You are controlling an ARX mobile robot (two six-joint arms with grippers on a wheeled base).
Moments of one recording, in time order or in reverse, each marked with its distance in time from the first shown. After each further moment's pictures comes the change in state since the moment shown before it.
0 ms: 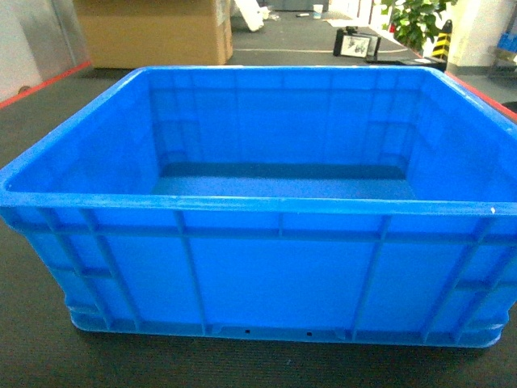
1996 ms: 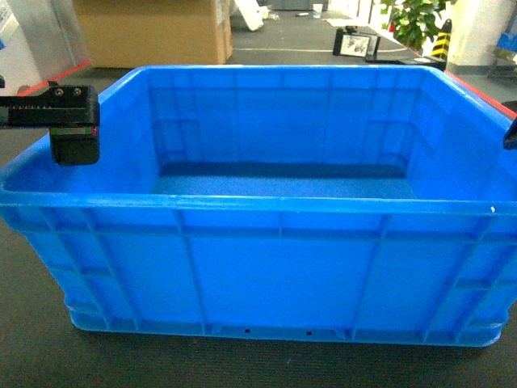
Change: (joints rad) left arm -0.178 1.550 0.918 -0.050 -0.277 -0.154; right arm 0.109 1.473 0.981 -0.288 0.117 0.251
